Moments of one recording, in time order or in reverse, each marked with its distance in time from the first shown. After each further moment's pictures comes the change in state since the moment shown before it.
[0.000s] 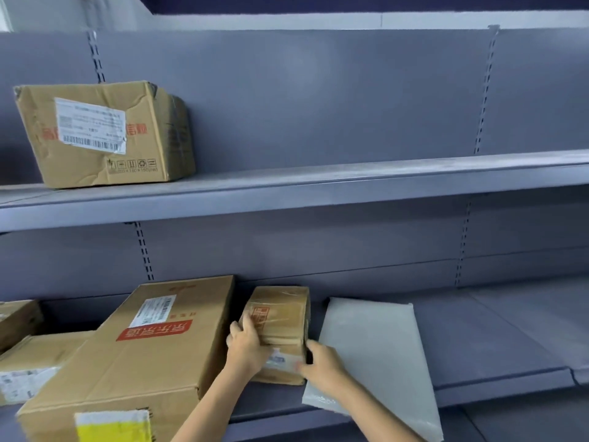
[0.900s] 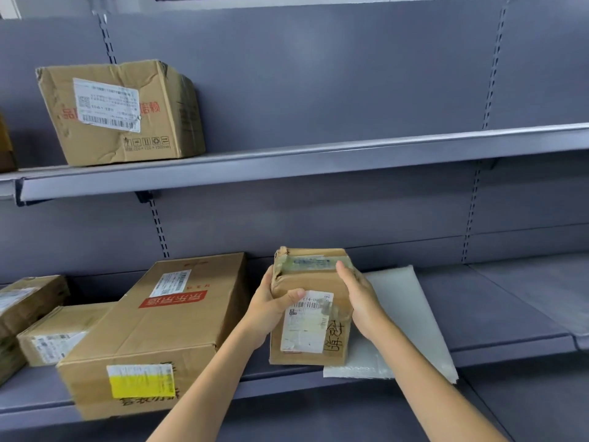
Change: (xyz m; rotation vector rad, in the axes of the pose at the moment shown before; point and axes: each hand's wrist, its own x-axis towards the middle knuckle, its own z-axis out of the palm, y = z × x) left_hand -0.049 0.021 -0.025 -1.012 -0.214 0.375; right_hand -0.025 -0.026 -0.057 0.985 0.199 -0.089
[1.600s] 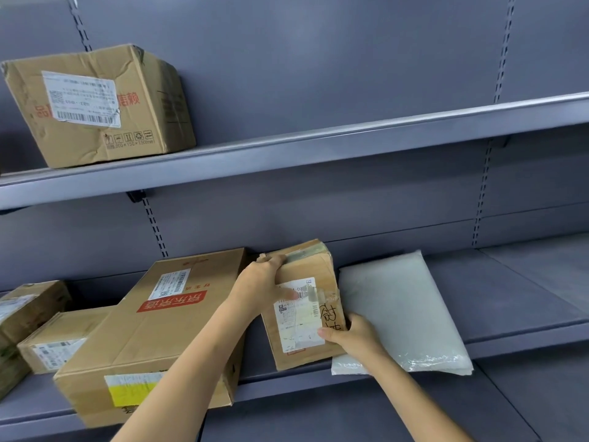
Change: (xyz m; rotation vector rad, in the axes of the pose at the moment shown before) left_hand 0.038 0.029 -0.013 1.351 0.024 0.048; right_hand -0.005 0.077 -0.018 -0.575 -0.017 0.175
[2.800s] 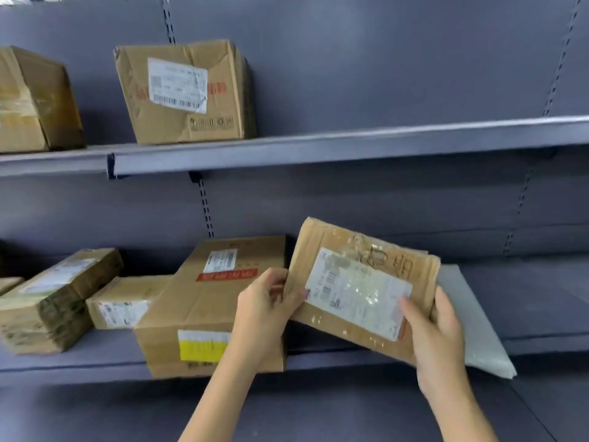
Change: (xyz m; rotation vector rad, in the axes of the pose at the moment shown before) left_hand -0.143 -0.041 -0.036 -0.827 0.335 -0.099; right_hand -0.123 -0.070 0.022 0.548 0.432 -0.325
